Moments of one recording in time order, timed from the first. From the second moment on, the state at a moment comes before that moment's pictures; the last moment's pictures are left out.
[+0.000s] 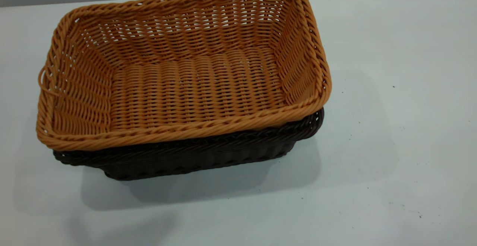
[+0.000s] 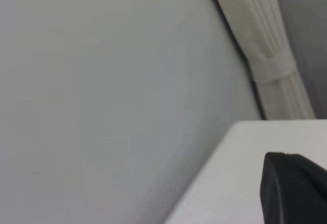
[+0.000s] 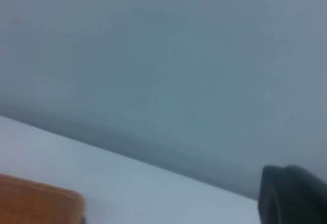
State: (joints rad) left arm -0.72 0.72 -0.70 -1.01 0.18 1.47; right arm 0.39 0.68 -1.58 -0.17 1.22 -0.16
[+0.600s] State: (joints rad) left arm -0.72 0.72 -0.67 -0.71 0.37 1.05; right arm 0.39 0.22 -0.97 -0.09 1.22 -0.11
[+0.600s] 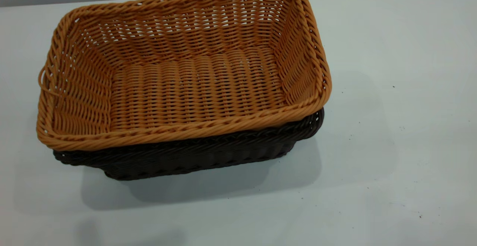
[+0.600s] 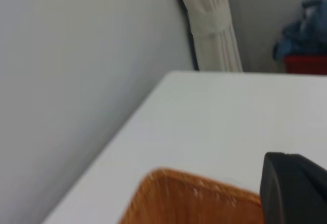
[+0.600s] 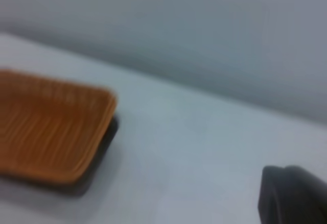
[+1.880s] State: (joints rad) left arm -0.72 0.59 -0.62 -0.08 1.13 0.17; right arm 0.39 0.00 -0.48 0.02 1.05 0.02
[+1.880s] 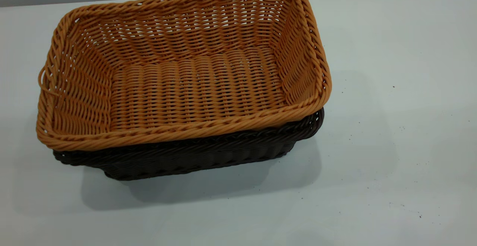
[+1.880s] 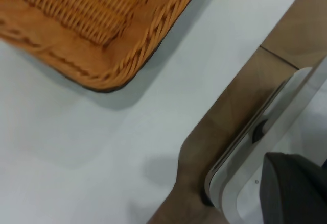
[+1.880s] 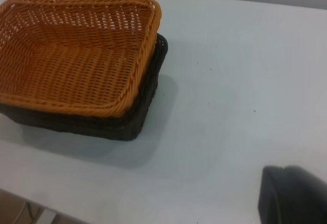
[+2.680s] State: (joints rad) left arm -0.72 0.11 -0.45 -0.10 1.08 0.13; right arm 0.39 0.00 -0.49 0.02 1.06 0.02
